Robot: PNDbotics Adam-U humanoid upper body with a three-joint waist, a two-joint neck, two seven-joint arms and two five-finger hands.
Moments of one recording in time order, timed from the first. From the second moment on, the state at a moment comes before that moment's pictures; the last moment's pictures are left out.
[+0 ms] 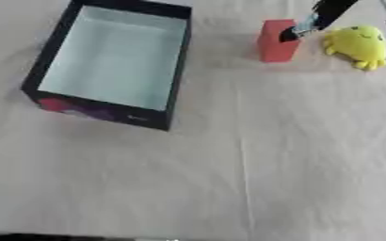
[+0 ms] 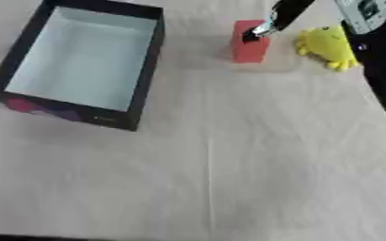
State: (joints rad) left arm -0.29 0.63 0.14 -1.81 0.38 0.00 0.42; right arm -1.14 -0.56 0.24 -1.00 0.50 -0.28 0.77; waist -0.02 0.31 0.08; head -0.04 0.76
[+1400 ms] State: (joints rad) left arm -0.29 0.62 0.15 -1.82 0.38 -0.01 0.43; right arm -1.12 -0.55 0.22 -0.92 0.57 -0.31 0.79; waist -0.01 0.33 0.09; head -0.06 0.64
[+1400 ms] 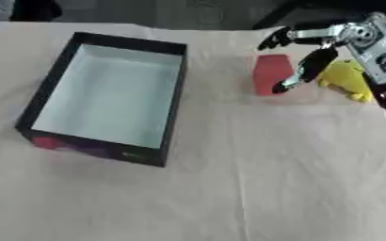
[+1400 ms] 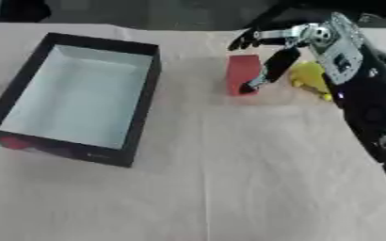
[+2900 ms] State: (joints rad) left arm -0.29 0.61 0.15 -1.82 0.37 -0.02 0.42; right arm -1.11 -0.53 0.22 -0.89 0.64 -0.25 0.65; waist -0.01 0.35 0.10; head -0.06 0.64
